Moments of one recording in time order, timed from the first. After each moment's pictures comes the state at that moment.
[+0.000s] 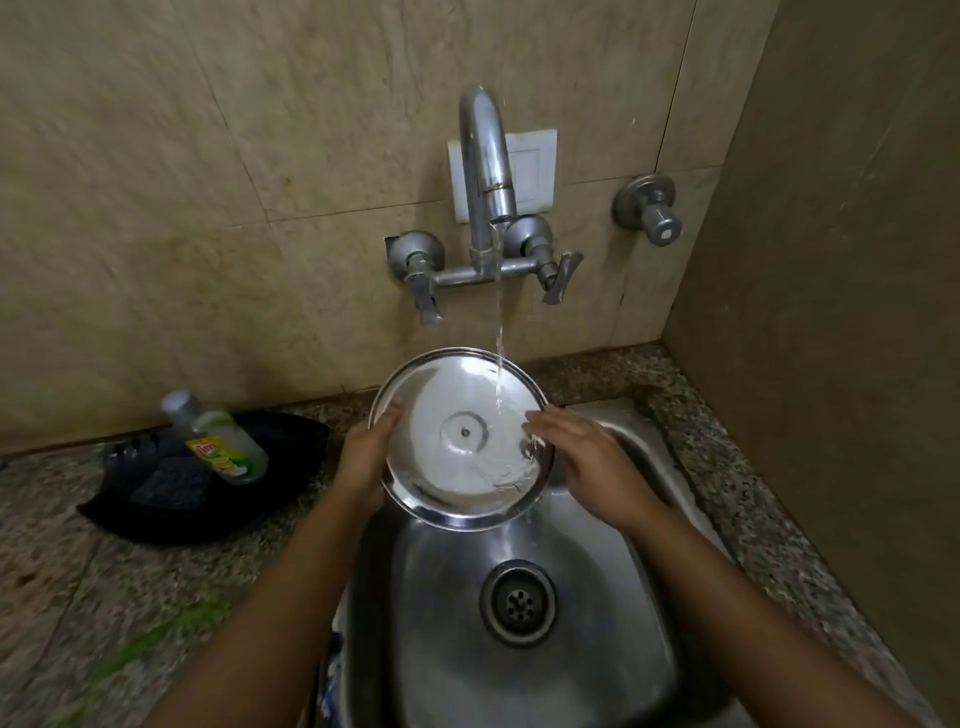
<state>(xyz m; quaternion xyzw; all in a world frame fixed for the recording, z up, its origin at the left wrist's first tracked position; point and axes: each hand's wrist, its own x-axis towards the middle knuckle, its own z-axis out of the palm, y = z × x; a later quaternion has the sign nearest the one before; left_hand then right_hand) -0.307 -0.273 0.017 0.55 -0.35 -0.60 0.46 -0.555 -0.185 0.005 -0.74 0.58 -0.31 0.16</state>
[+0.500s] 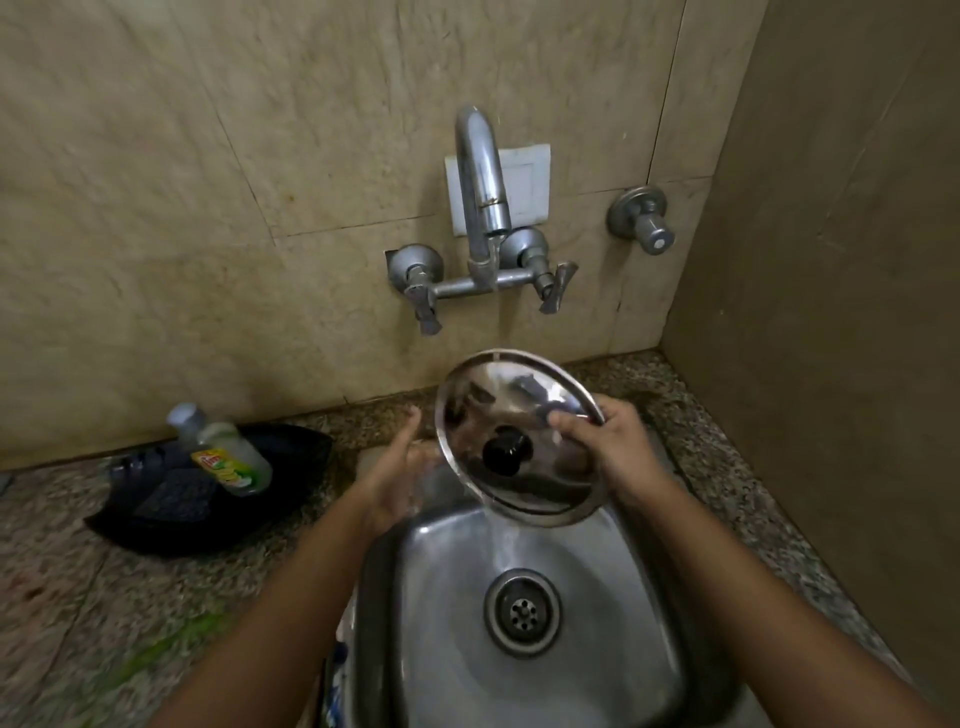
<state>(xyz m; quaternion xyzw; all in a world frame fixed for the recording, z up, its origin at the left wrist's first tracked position) -0.317 -0.257 0.029 0.54 -0.38 -0.72 0.21 -0.555 -0.186 0.041 -0.44 0.53 -0.58 0.43</state>
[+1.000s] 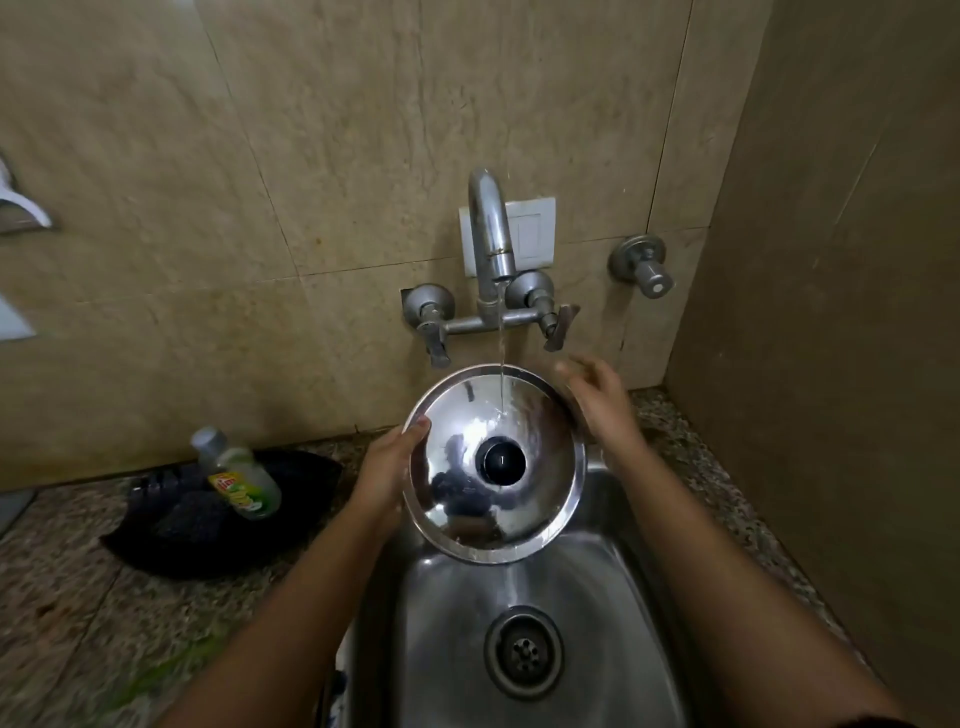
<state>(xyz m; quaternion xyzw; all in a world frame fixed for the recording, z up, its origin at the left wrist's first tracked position) -0.325 -0.253 0.070 0.51 -0.38 -0.63 0.44 -0.559 -0.249 0.076 -0.38 0.59 -0.60 0.39</state>
